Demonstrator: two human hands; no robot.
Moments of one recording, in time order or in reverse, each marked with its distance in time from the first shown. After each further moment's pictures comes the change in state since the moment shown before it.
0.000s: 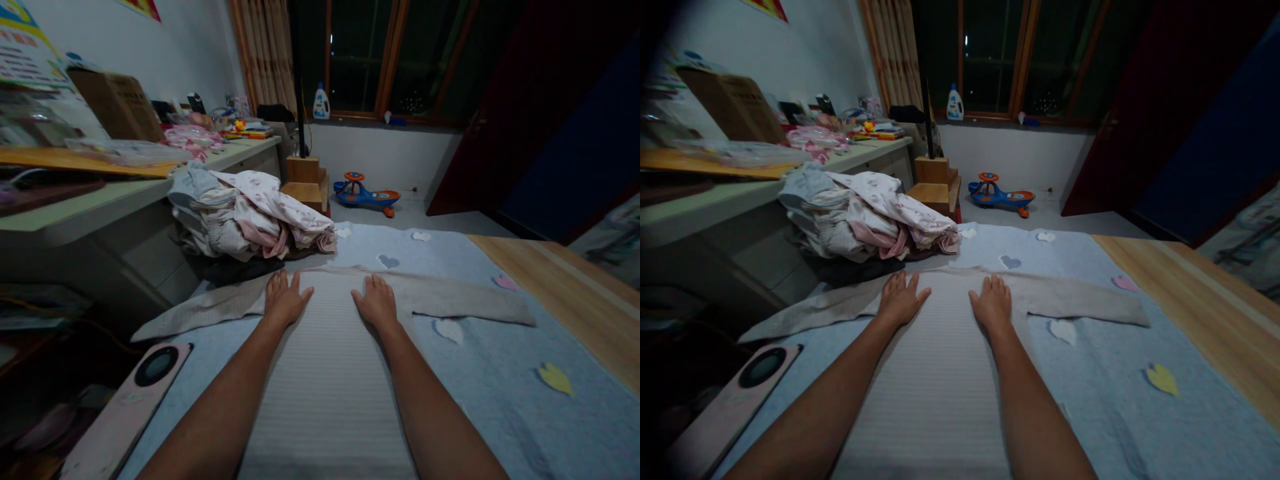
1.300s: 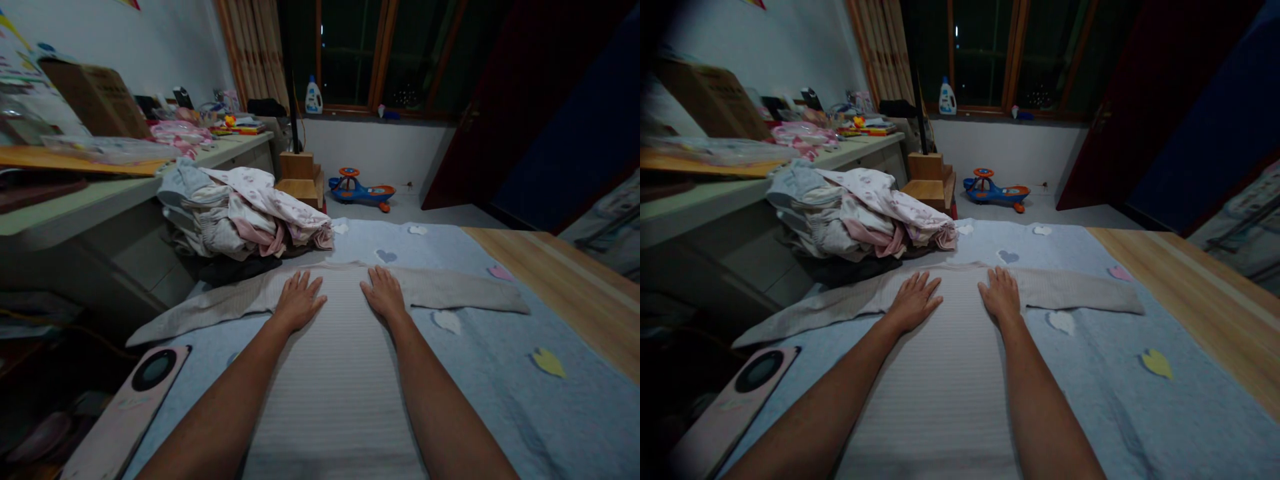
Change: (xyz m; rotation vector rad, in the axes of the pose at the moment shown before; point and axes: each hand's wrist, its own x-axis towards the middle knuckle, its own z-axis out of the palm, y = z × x) left_hand -0.010 0.014 -0.001 -0.101 -0.085 0.353; right_hand 0.011 0.028 -0.001 -0.076 -0.053 -0.006
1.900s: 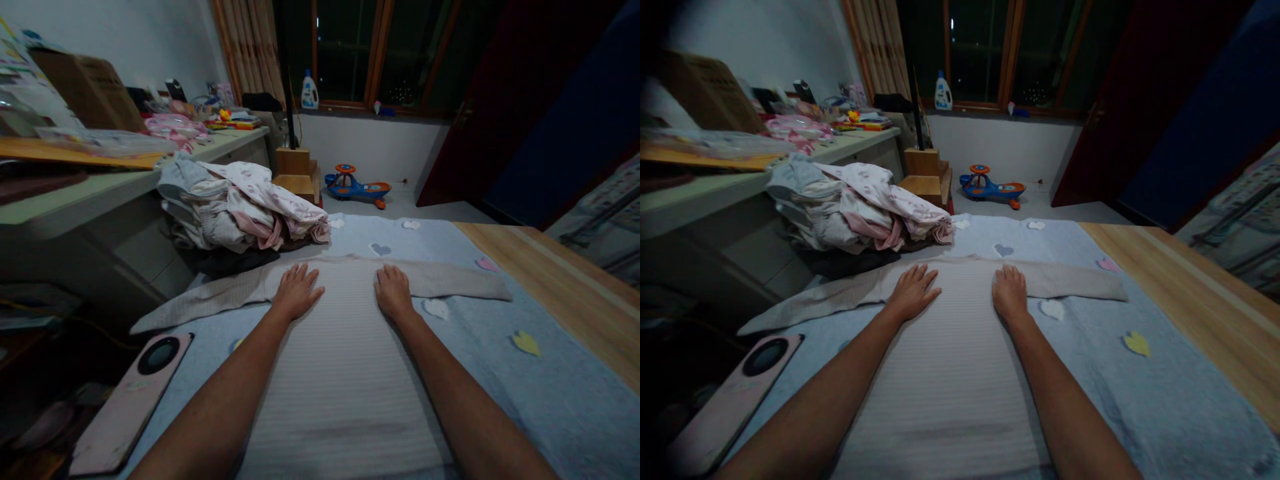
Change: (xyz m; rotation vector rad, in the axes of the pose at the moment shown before) left_hand -0.003 0.001 -0.001 -0.017 0.099 0.039; right_hand -0.031 0.027 -0.005 -0.054 0.186 -0.073
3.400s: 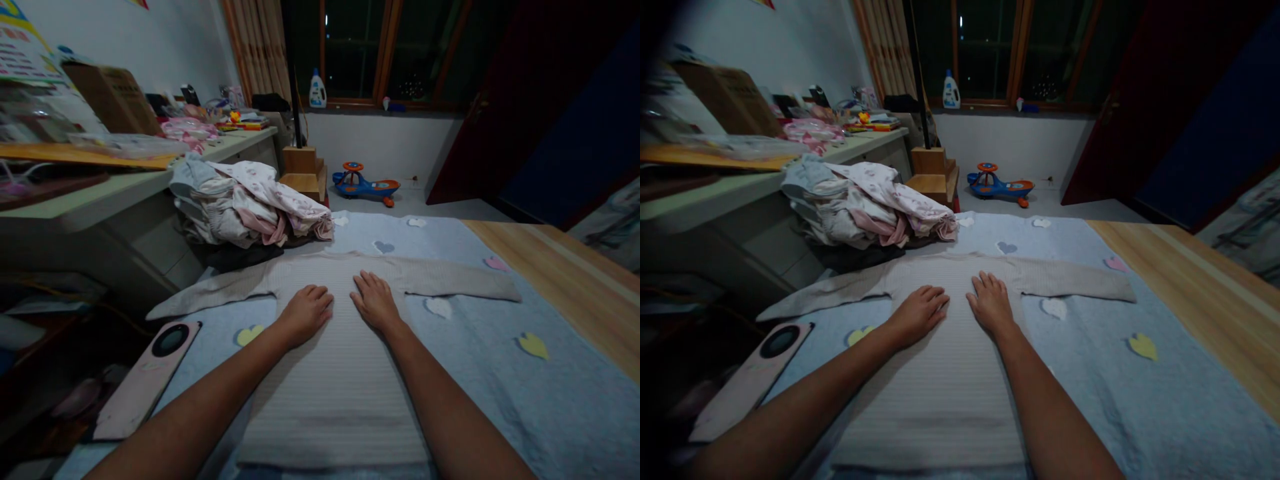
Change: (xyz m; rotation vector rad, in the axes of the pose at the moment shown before) left_hand -0.051 0.035 -0.016 -0.026 -0.048 0.322; right_hand -0.026 -0.039 -0.002 0.131 -0.115 -0.180
